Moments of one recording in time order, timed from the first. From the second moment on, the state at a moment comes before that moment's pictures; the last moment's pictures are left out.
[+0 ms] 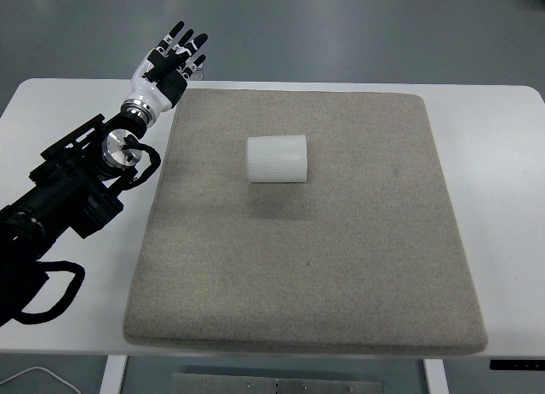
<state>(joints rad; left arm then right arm) -0.96 0.08 -0.75 -0.37 -0.09 -0.22 -0.25 0.03 0.00 -0.05 0.19 0.00 -0.01 -0.11</state>
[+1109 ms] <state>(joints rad) -1.01 0.15 -0.73 -0.48 0.04 -0.31 -0.25 0.03 0.00 -0.05 0.19 0.00 -0.01 -0.11</state>
